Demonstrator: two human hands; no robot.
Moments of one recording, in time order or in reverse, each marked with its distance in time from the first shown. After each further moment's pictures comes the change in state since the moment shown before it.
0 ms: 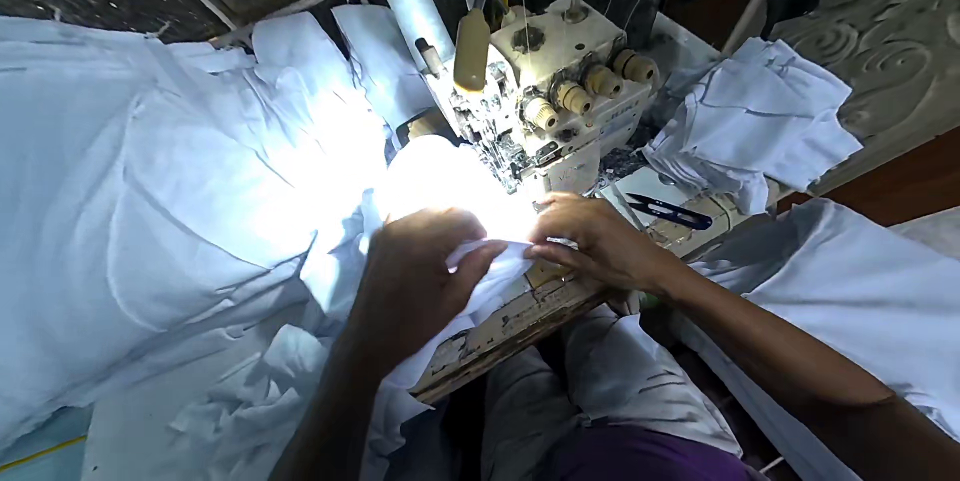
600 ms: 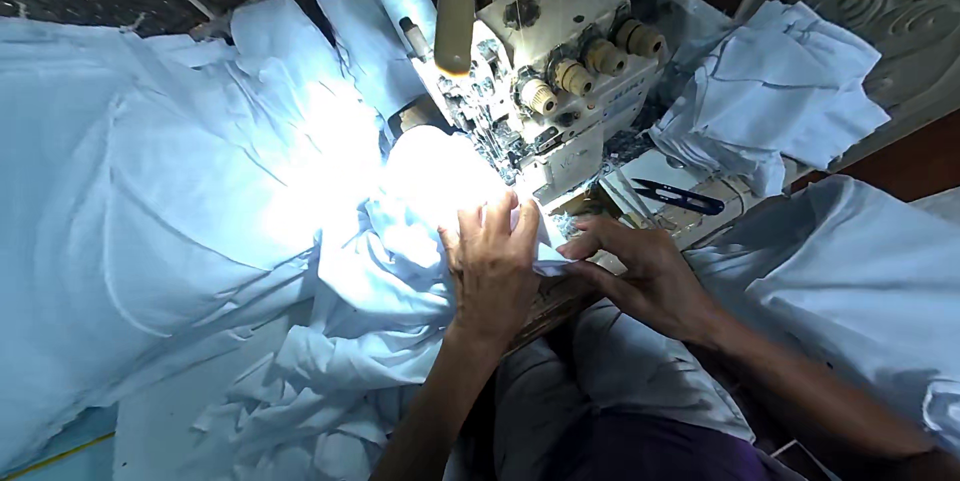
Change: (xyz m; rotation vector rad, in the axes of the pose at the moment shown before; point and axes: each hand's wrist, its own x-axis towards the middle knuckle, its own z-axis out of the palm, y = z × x) left_hand -0.002 0.028 0.086 0.306 0.116 -0.134; right_hand -0.044 -0.037 0.007 0.071 0.234 0.266
